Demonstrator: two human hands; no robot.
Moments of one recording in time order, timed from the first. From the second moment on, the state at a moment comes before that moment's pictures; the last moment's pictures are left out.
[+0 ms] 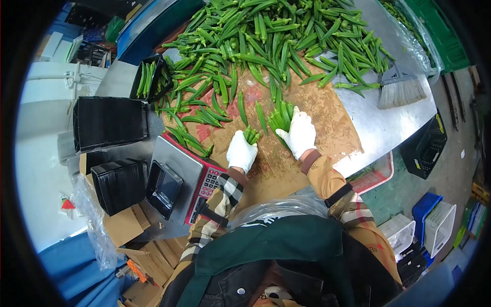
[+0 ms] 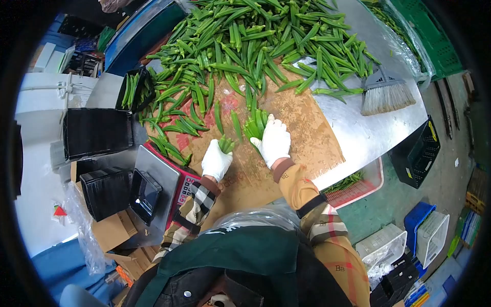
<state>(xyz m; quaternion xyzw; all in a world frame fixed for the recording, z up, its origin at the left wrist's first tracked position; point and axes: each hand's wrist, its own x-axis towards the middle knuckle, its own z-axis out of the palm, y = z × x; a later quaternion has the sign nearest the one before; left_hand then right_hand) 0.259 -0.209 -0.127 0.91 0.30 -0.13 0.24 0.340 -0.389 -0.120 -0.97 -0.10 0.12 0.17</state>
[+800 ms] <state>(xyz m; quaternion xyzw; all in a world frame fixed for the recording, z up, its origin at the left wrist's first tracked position) 0.342 -0.177 -0.129 0.90 0.28 0.13 0.31 0.339 -0.438 -0.130 -0.65 -0.01 0.31 0.69</state>
